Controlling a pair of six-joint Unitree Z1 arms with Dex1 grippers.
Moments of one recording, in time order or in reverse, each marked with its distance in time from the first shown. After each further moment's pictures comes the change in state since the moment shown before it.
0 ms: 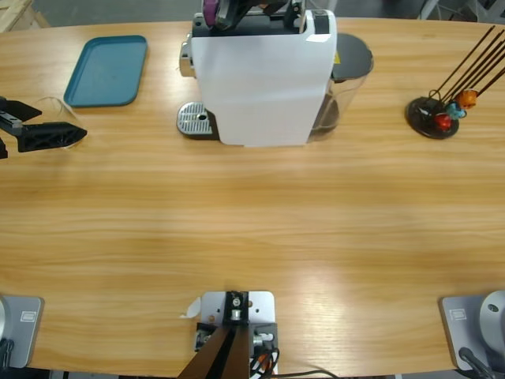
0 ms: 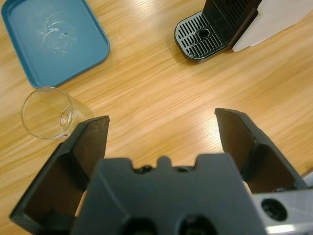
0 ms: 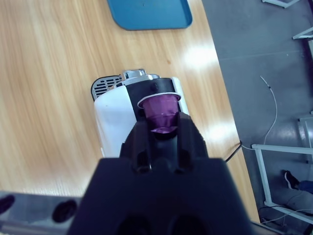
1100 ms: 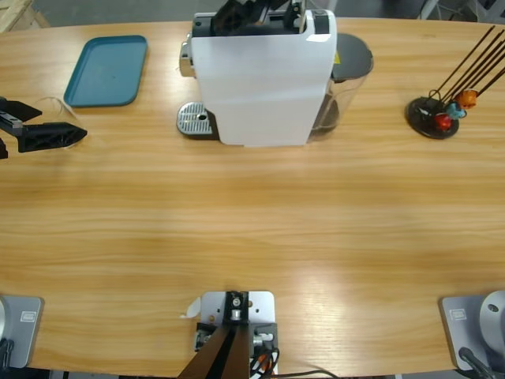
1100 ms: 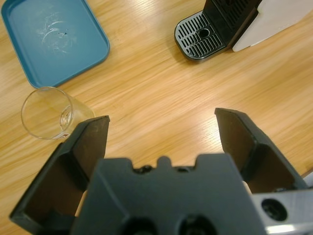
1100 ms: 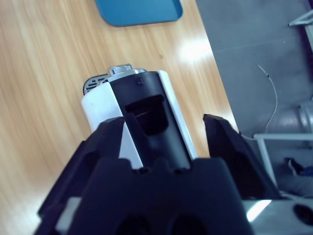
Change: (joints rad) arm 0 0.000 0.000 0.002 -0.002 0.000 0.000; arm 1 -0.005 -0.022 -0.010 0.021 -0.045 0.097
